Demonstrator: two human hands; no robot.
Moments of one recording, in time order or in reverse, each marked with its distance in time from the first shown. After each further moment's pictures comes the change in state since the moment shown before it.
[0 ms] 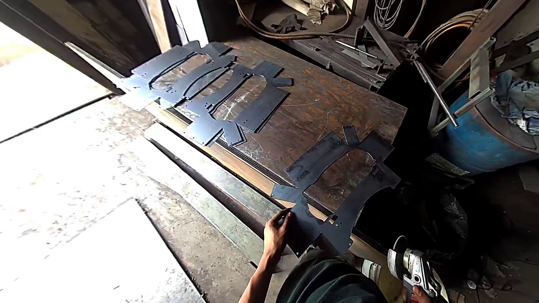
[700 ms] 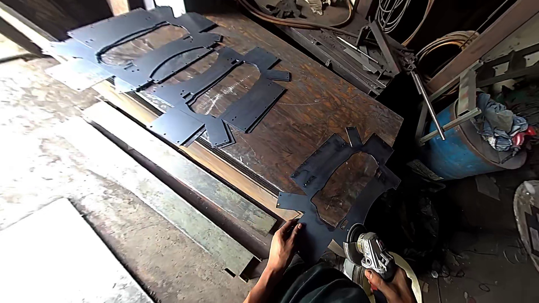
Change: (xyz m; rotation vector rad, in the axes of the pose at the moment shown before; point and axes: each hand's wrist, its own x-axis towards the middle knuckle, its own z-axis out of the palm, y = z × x) left_hand 0.012 -0.003 0.023 -0.265 -0.271 0.010; right_hand 0.031 -0.074 0.114 -0.413 -0.041 -0.063
